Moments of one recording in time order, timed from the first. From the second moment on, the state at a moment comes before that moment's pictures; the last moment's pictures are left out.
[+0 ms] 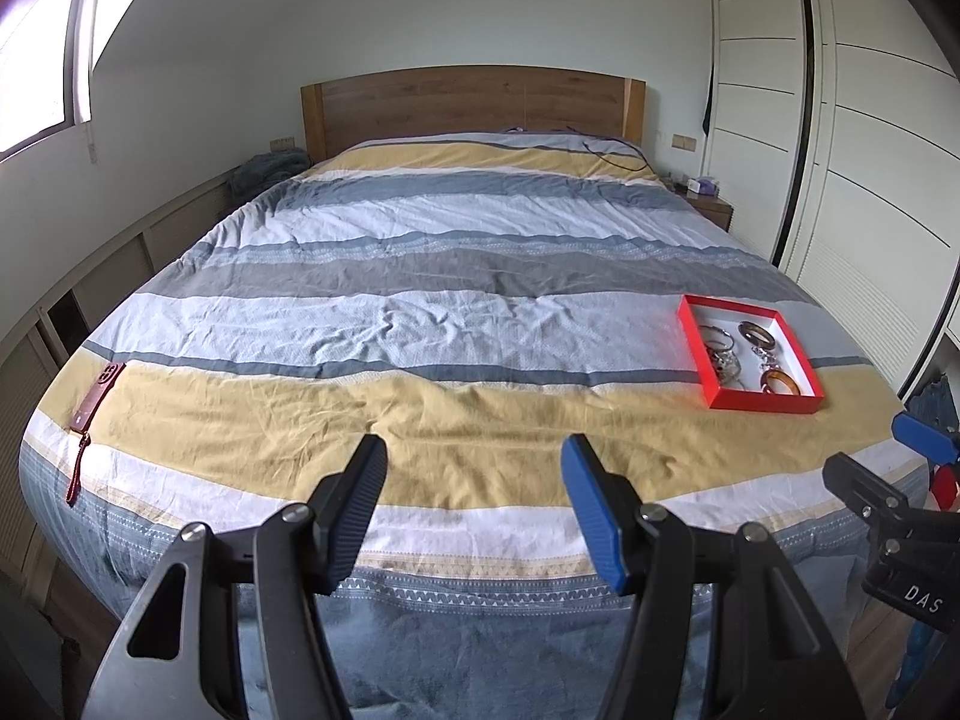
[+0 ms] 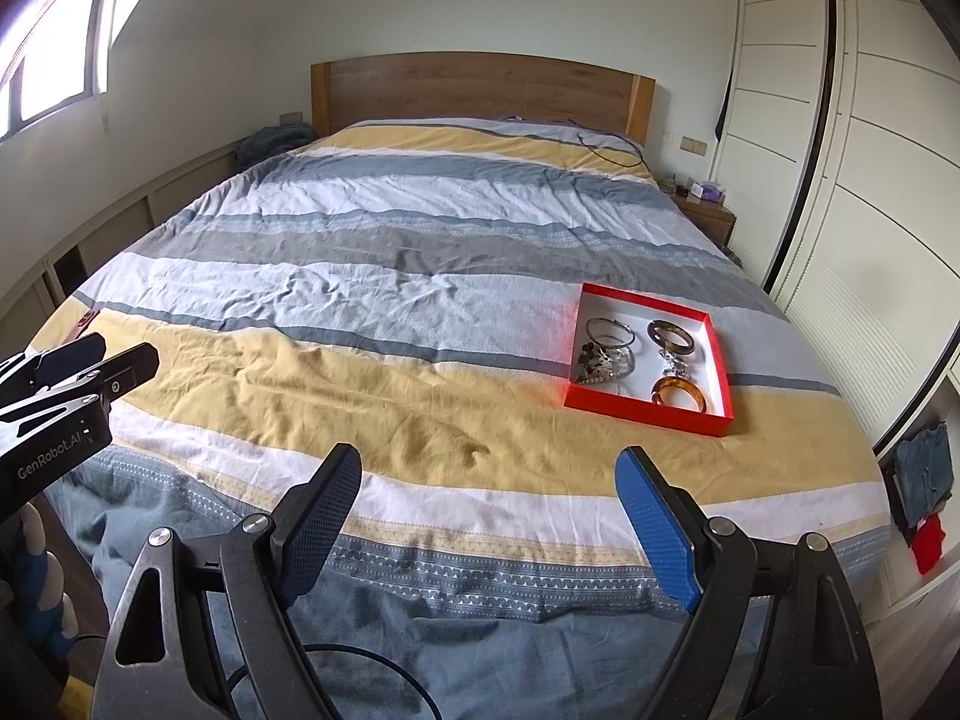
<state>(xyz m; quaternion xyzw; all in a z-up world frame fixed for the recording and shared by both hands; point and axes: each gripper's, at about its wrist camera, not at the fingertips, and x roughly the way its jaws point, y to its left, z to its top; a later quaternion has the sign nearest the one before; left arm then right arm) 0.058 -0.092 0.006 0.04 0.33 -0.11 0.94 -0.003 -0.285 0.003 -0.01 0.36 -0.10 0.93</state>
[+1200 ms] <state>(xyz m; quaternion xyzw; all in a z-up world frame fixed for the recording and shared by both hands) 0.060 -0.091 -0.002 0.05 0.34 -0.11 0.93 -0.004 -0.286 -0.003 -0.01 0.37 -0.10 0.93</state>
